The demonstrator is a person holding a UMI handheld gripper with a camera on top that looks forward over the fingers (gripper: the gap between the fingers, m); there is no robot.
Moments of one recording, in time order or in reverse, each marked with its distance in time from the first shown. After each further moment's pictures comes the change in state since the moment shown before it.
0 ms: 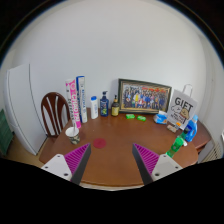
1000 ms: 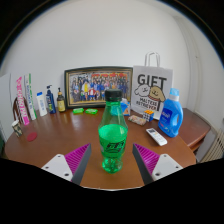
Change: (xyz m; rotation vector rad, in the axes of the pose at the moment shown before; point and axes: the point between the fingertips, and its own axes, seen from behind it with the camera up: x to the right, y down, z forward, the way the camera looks) arm 0.392 0.128 0.188 0.106 0.105 0.103
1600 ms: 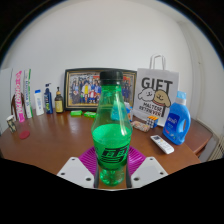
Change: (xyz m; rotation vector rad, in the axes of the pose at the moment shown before) arm -0.001 0.002 0.061 0.086 0.003 -0.055
